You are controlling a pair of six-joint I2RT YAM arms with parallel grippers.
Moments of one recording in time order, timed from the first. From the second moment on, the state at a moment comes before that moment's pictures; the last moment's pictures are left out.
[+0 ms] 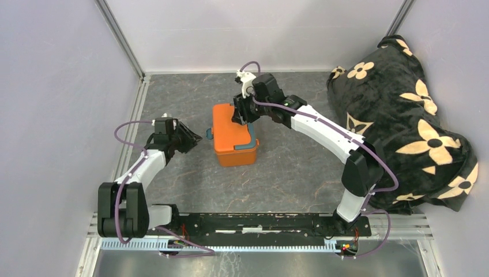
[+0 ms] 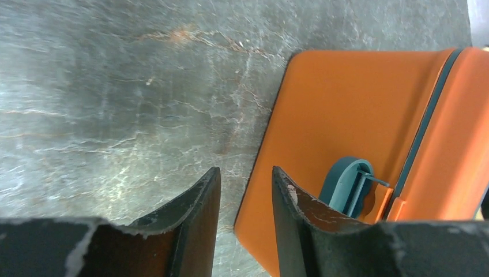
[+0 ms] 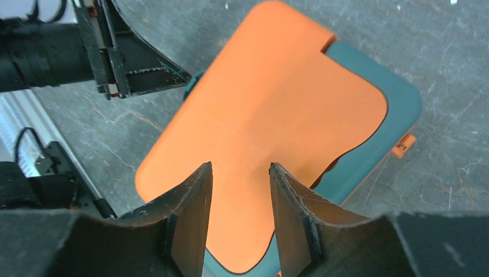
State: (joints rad) left arm -0.02 1.24 0.63 -0.15 0.21 -0.79; right arm 0.71 1.75 1.58 -0.40 -0.25 0.21
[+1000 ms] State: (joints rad) left arm -0.29 1.20 0.44 0.09 0.32 -0.93; right arm 0.76 1.80 1.59 -0.50 0.01 0.13
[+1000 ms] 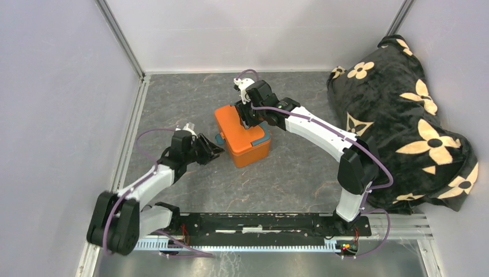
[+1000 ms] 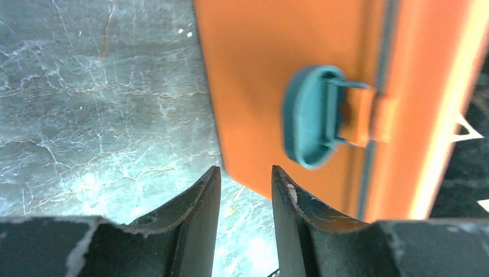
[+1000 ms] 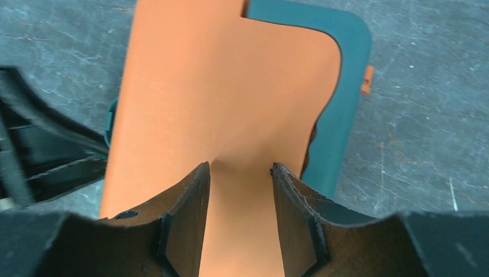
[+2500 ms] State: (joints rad) left arm -0.29 1.16 0.56 0.19 0.29 -0.99; right arm 0.75 1.75 1.54 -0.52 0.03 0.10
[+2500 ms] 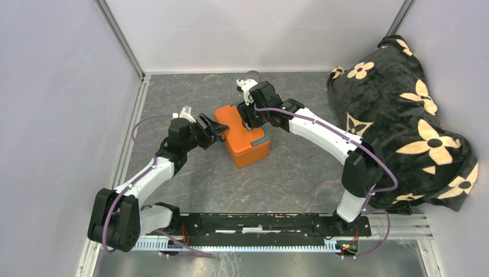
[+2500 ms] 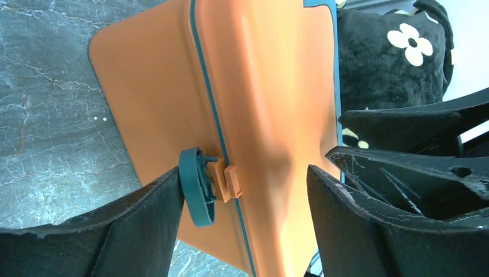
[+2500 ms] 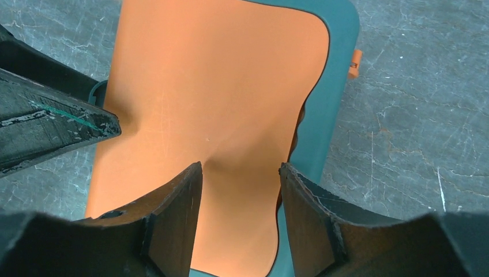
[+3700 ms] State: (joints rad) left arm -0.33 1.18 0.73 -0.13 0.24 -0.88; right arm 0.74 1.78 1.56 -0.53 -0.01 0.08
